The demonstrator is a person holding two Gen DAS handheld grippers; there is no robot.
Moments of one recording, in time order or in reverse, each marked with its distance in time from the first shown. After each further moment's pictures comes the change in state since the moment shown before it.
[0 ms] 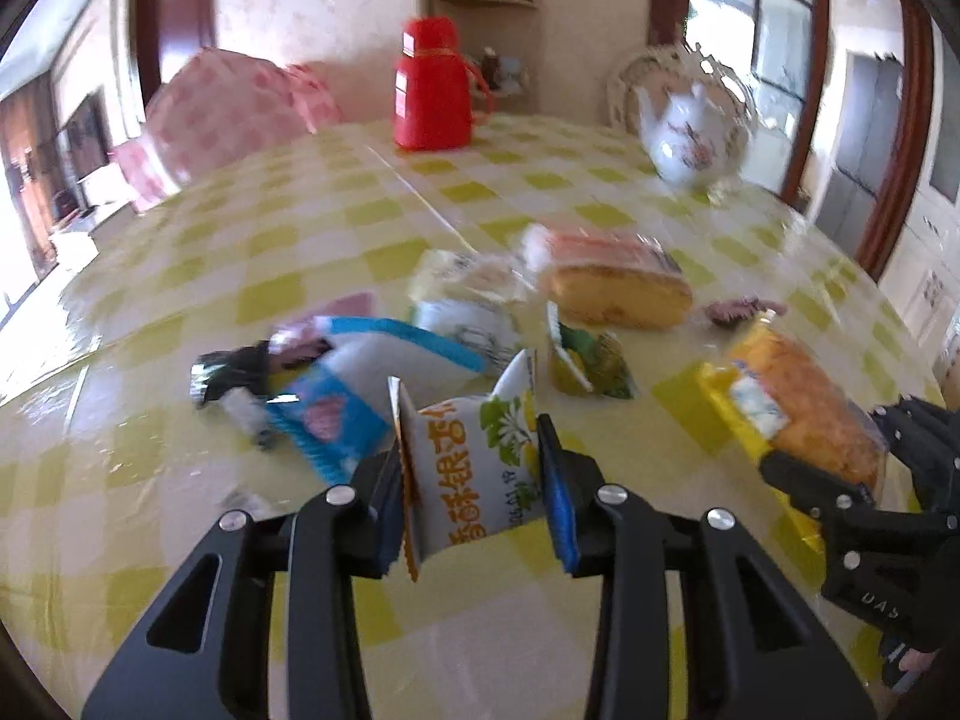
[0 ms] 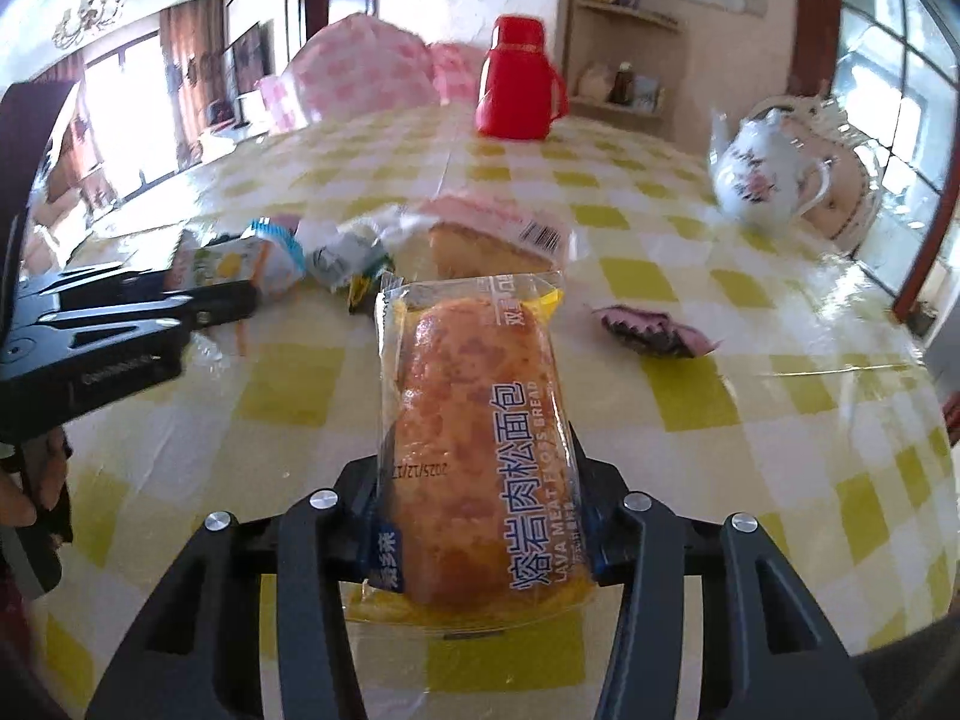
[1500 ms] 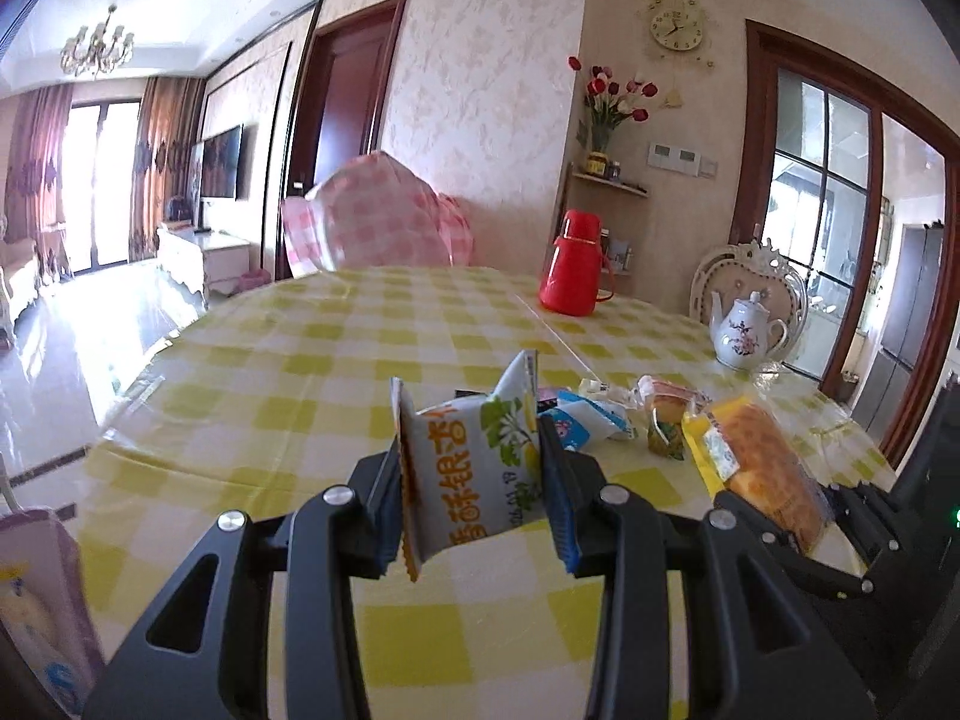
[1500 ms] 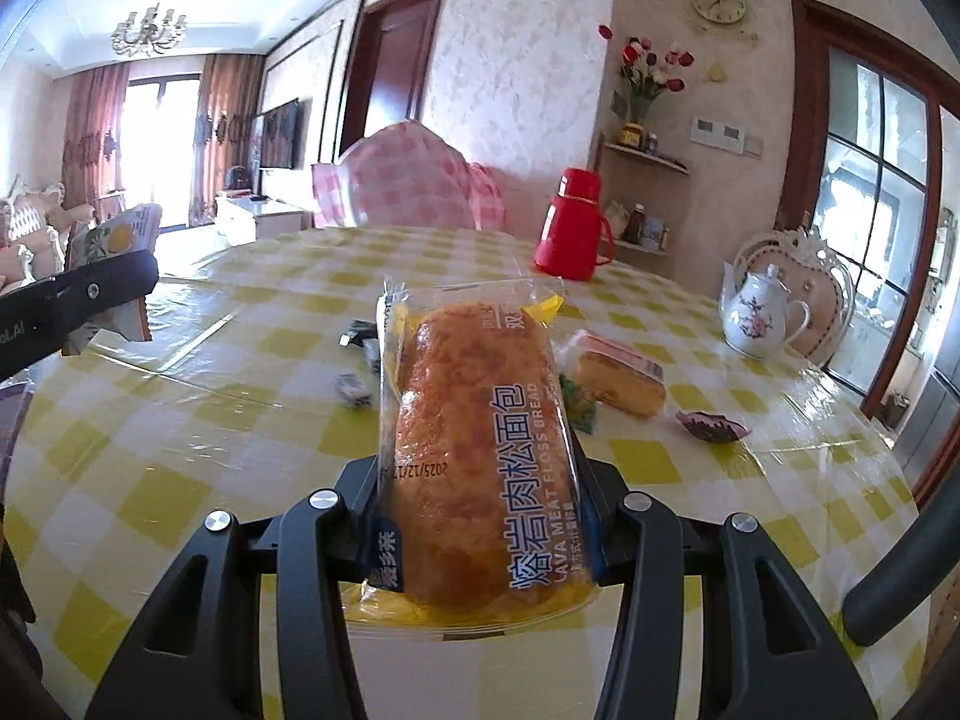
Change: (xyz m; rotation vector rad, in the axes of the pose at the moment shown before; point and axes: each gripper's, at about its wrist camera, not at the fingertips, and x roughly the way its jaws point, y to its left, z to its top) left arm -0.210 0.088 -0.102 -0.230 -0.392 0.147; right arm -0.100 0.154 -0.030 -0.102 -0.305 -0.051
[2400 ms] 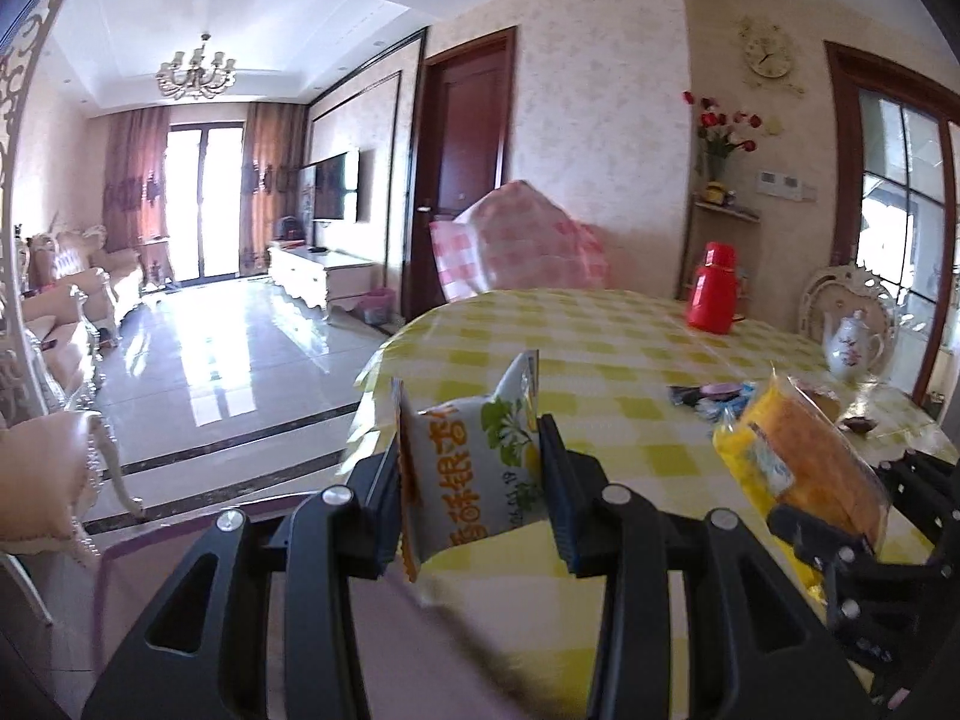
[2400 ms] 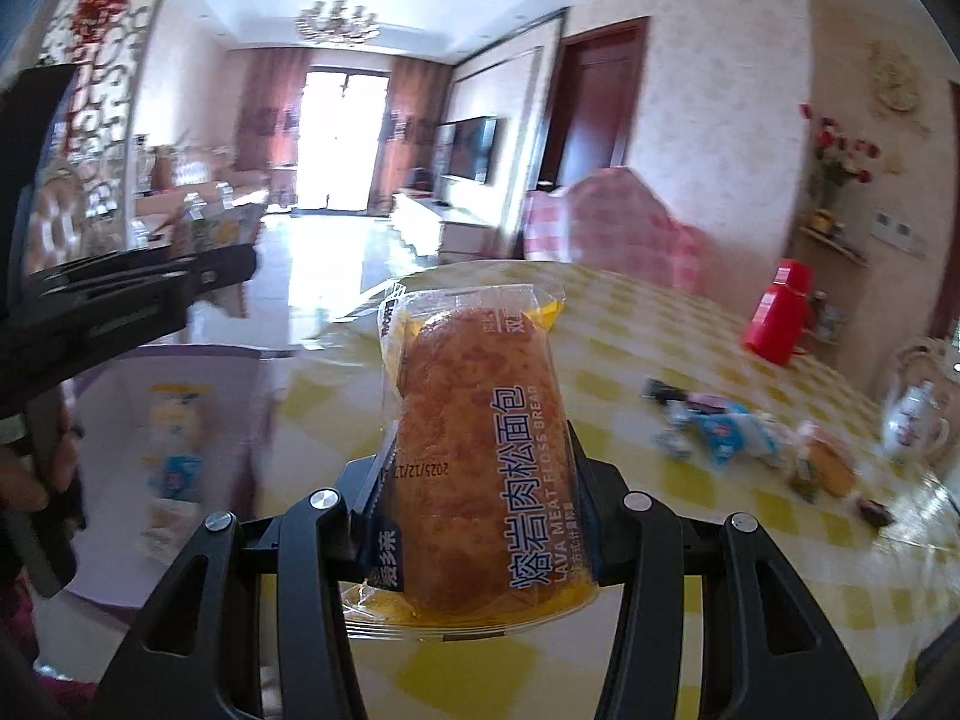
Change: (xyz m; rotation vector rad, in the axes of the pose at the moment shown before) left arm -0.131 0.170 -0.031 -0.035 -0.043 0.278; right arm -0.090 0.182 0.009 -0.223 -0.064 0.407
